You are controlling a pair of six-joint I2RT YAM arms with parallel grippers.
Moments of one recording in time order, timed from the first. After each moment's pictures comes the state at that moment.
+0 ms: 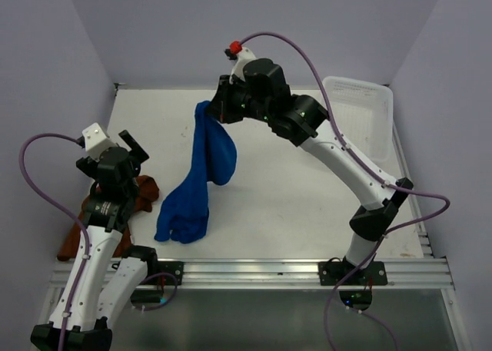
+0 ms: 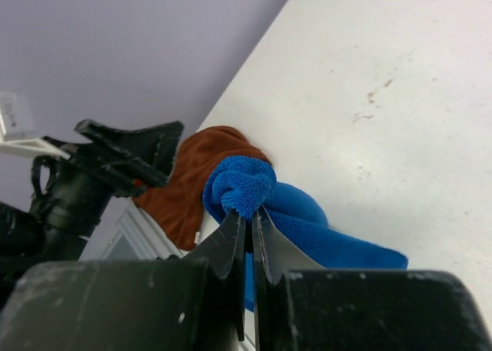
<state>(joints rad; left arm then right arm) -0.13 0.69 0.80 -0.44 -0.66 -0.42 0.90 1.77 2.11 -0.65 -0.02 0.52</state>
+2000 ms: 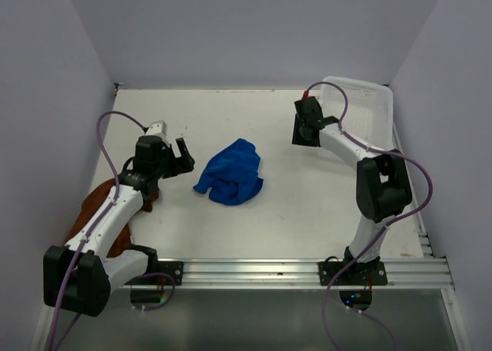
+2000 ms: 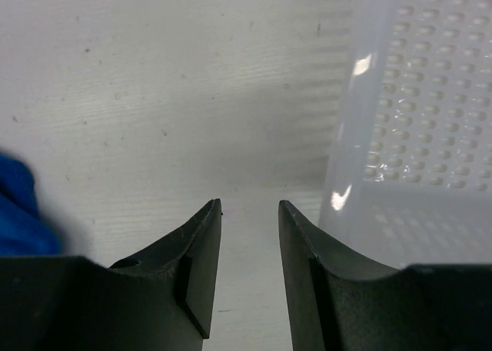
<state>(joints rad) -0.19 1.09 0.73 -0.30 0.00 -0.42 0.36 1.83 1.35 -0.45 0.27 0.40</state>
